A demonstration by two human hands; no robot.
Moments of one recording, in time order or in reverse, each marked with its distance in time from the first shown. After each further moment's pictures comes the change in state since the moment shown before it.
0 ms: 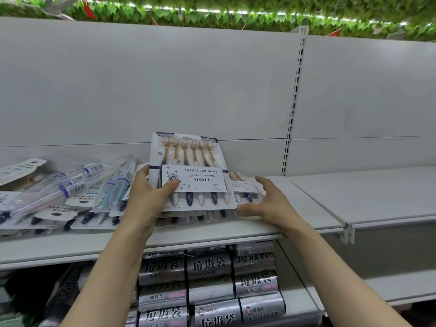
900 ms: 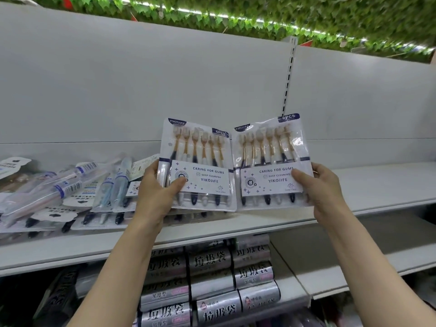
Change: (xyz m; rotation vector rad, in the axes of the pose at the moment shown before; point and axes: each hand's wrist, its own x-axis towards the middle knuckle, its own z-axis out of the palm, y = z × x) left_hand 0.020 -0.023 -0.008 -0.079 -0.098 0.036; right_hand -0.033 -0.031 -0.055 0.362 0.524 0.031
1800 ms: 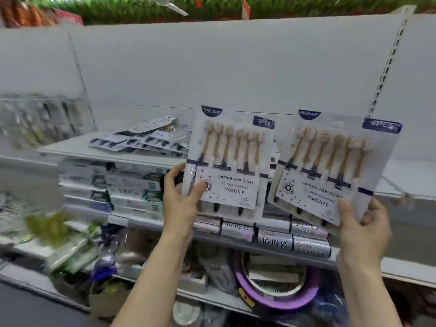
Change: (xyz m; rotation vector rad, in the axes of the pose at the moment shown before) left_hand -0.249 0.052 -0.085 -0.068 0.428 0.027; right_hand -0.194 0.042 -0.032 0.283 0.038 -0.065
